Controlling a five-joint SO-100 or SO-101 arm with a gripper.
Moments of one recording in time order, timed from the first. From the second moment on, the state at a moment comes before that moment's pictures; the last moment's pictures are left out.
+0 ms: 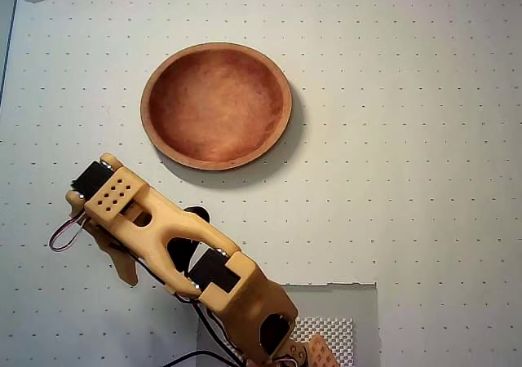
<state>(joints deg) -53.1 71.3 79.5 96.5 -99.6</state>
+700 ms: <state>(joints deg) -45.6 69.8 77.8 96.5 -103.1</state>
